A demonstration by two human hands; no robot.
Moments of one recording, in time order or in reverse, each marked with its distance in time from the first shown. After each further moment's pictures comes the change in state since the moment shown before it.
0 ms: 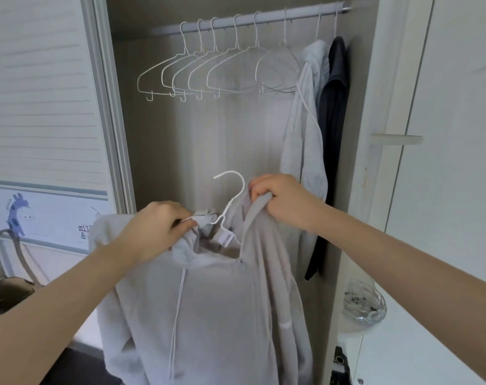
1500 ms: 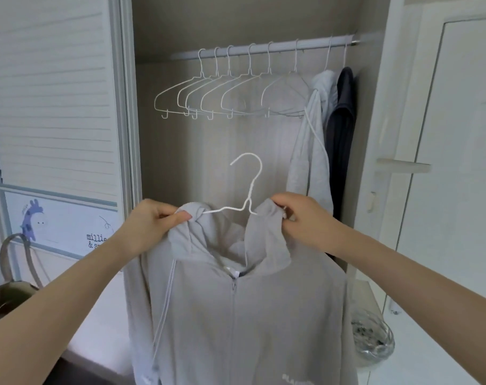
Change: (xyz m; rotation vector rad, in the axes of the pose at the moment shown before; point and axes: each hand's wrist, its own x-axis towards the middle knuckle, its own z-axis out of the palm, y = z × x) left_hand 0.010 -0.007 -0.020 -0.574 0.057 -0.463; right_hand -0.009 0.025 -0.015 -0.044 0.036 -0.006
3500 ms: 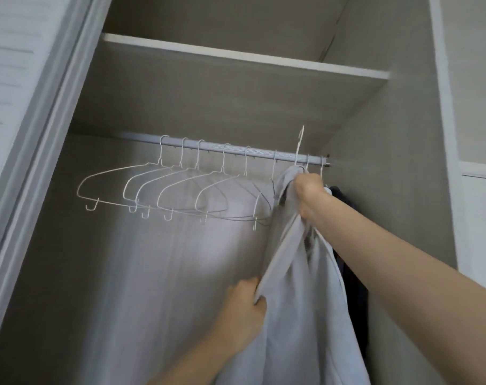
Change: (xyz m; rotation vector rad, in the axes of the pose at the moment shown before) left_hand 0.249 0.035 0.143 -0.211 -0.115 0.335; right_hand 0.333 0.061 -0.111 0.258 0.685 0.757
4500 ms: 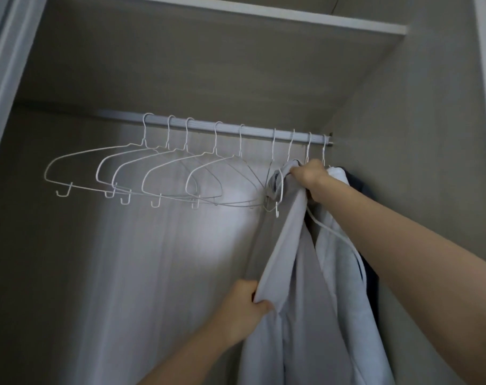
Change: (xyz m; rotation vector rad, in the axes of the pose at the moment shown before) left_hand 0.042 -0.049 0.041 -0.217 -0.180 -0.047; right_hand 0.087 0.045 -0.017 -0.285 0.124 -0.189
